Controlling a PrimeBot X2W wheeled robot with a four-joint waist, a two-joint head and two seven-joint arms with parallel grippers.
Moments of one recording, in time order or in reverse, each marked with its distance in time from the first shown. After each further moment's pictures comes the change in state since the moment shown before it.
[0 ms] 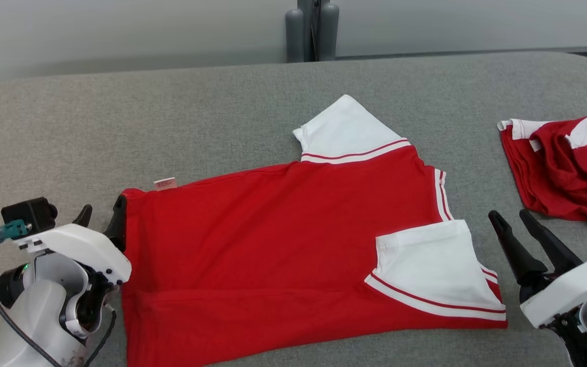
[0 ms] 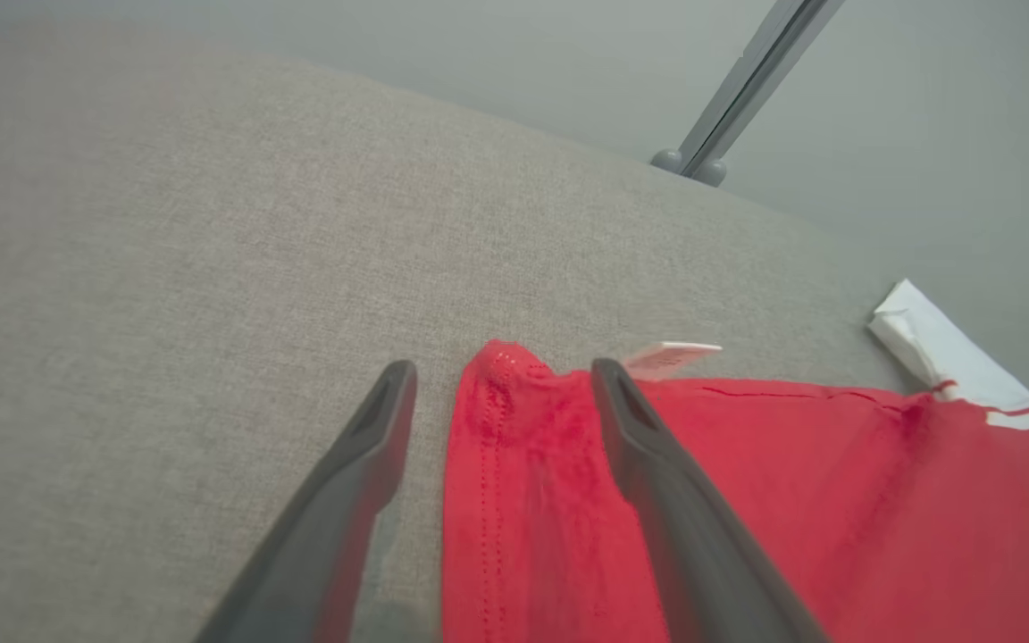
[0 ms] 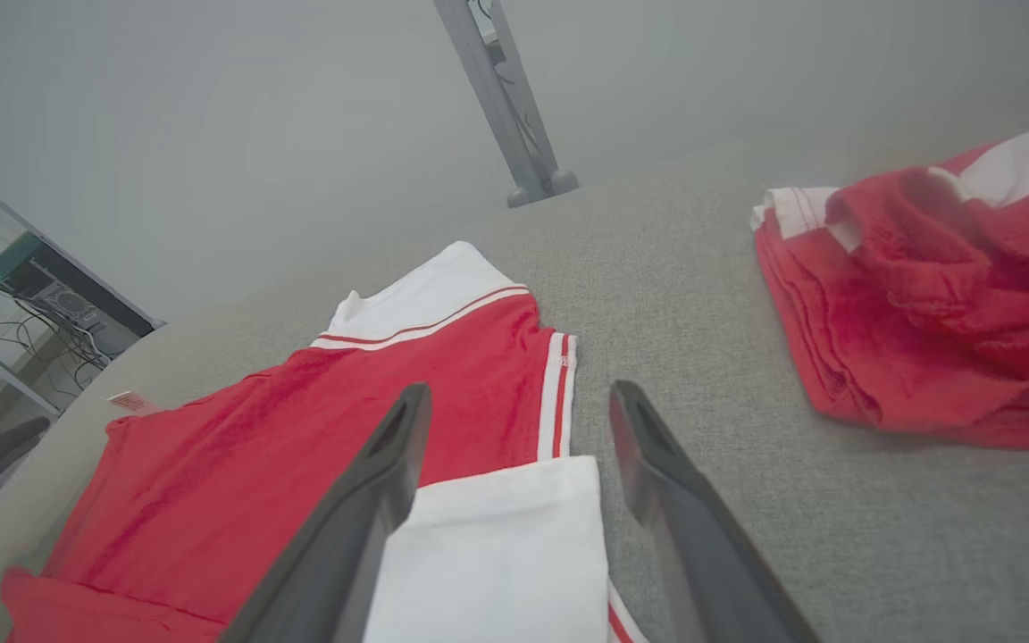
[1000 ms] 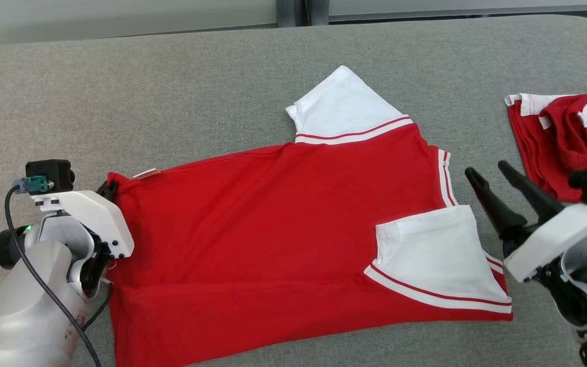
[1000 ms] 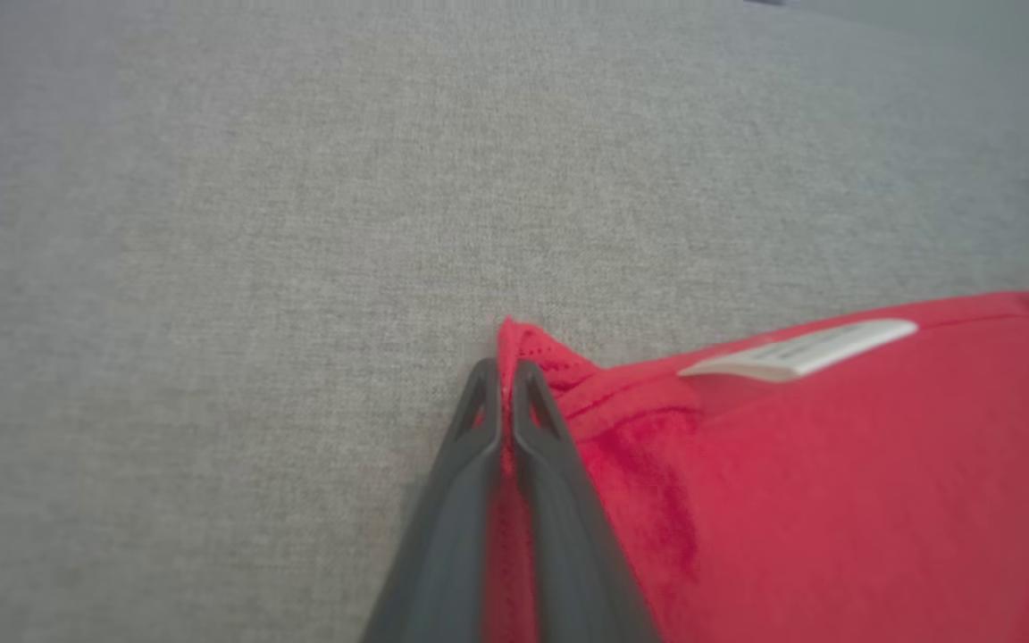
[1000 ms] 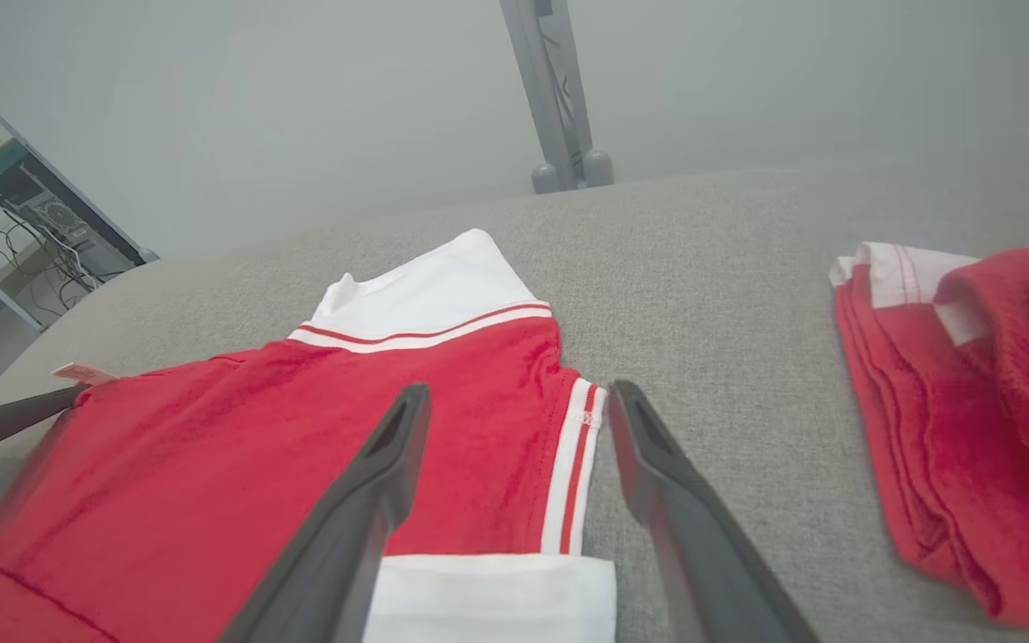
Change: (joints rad) left arm -0.256 -0.019 -0.143 0.319 0.104 -0.085 0.068; right arm -0.230 -0.067 0.165 0.073 -0.002 0.000 0.006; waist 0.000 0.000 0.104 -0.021
